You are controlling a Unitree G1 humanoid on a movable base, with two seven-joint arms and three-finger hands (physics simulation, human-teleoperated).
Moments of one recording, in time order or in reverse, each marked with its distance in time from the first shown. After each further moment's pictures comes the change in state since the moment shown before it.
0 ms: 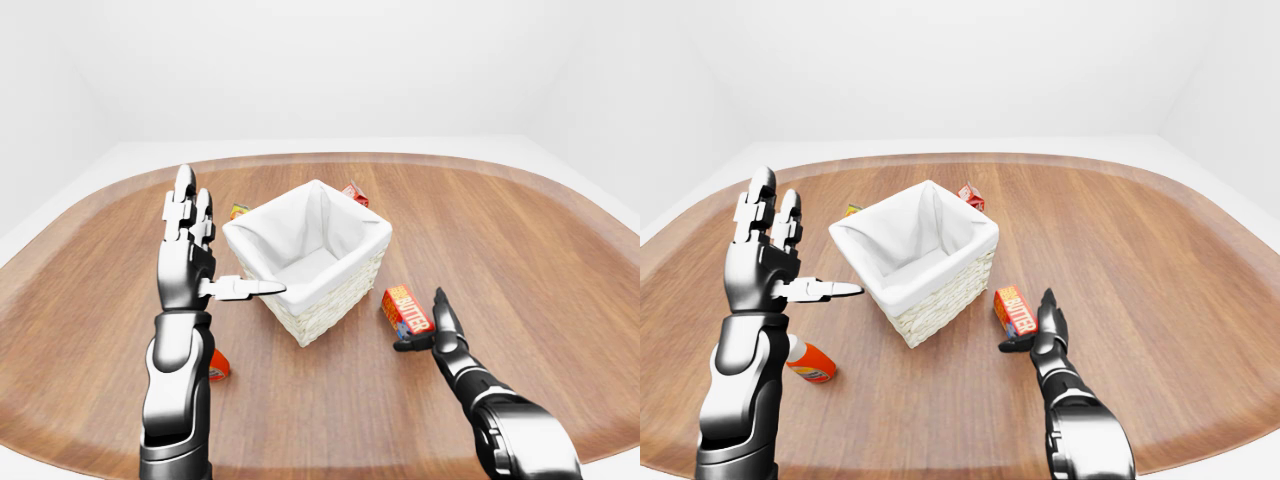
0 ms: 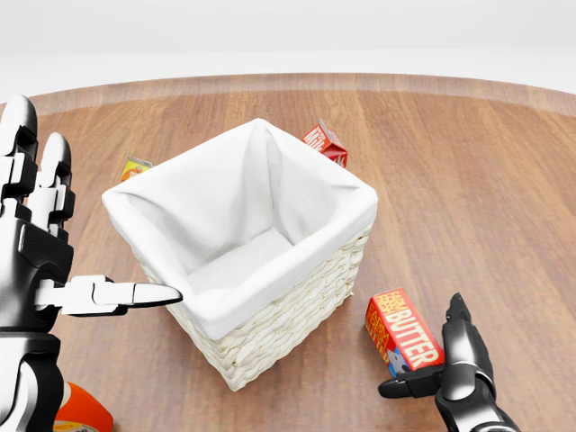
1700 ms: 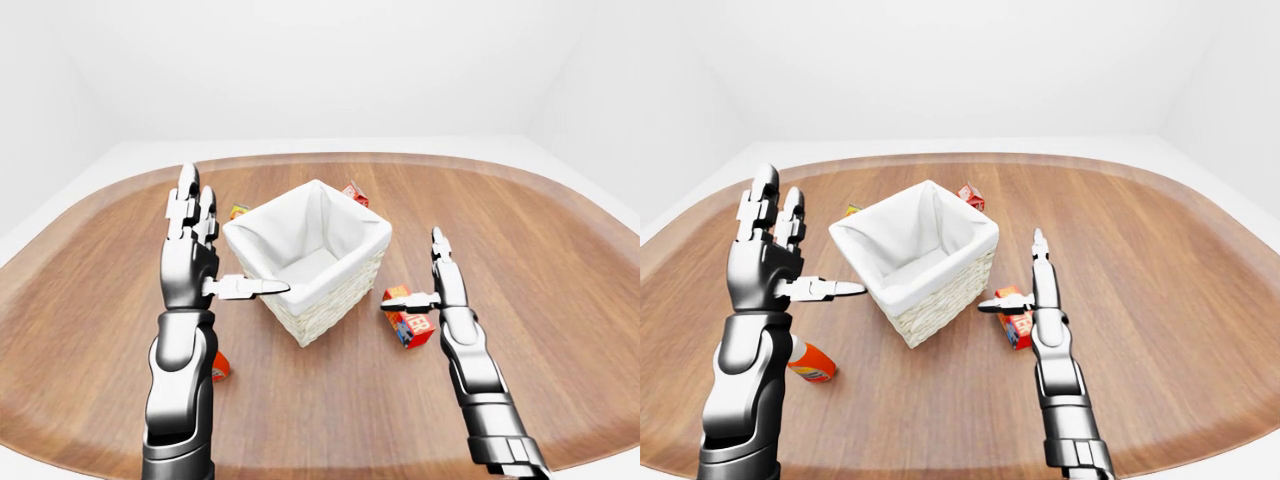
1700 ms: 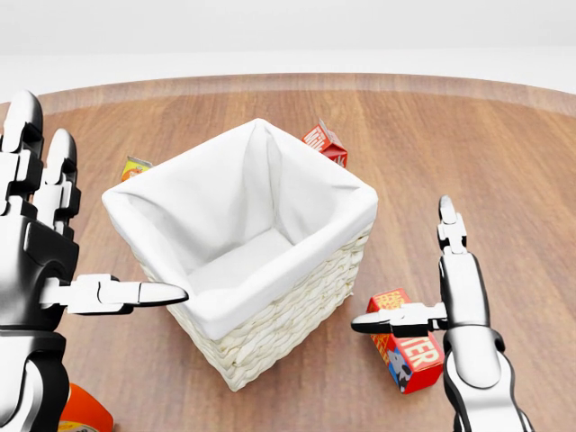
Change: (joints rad) left arm -0.005 -0.007 -0.016 -0.008 0.004 0.000 0.003; right arm 0.357 0.095 0.010 -1.182 0.174 0.174 0.267
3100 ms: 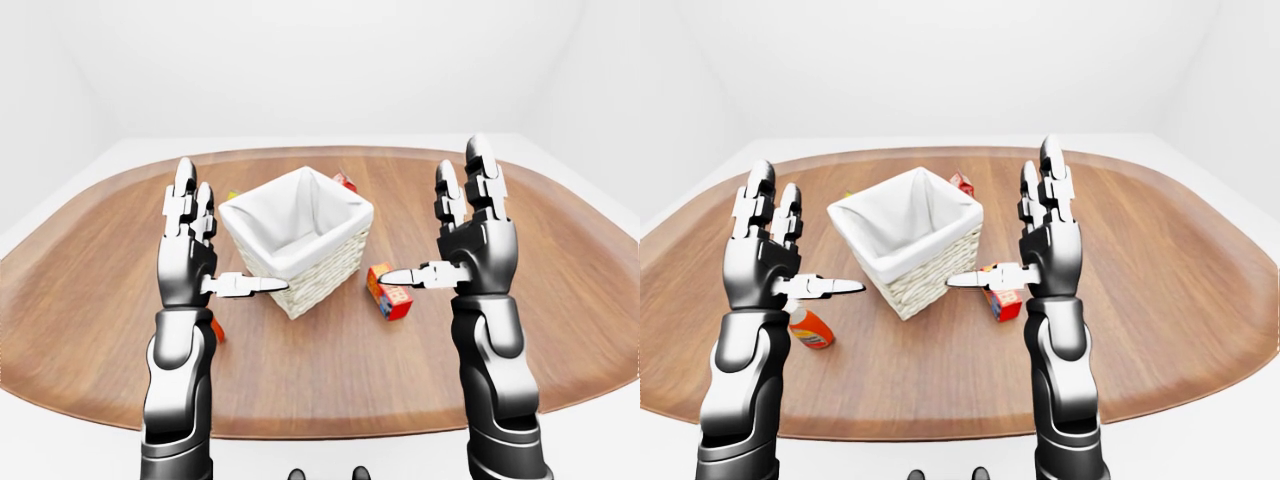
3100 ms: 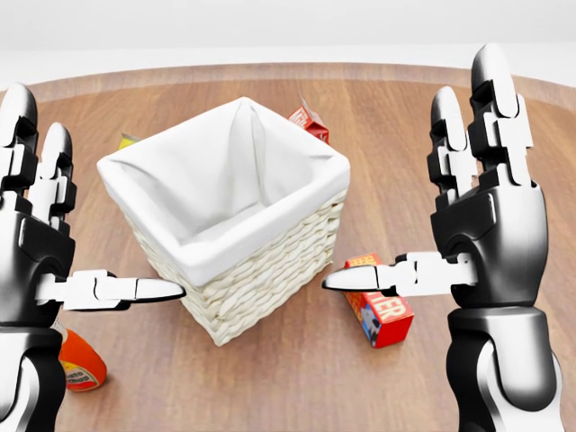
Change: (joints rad) left arm -0.012 0.007 0.007 -0.003 -0.002 0.000 0.000; right arm 0.038 0.081 0.056 -0.652 0.347 0.000 0.060
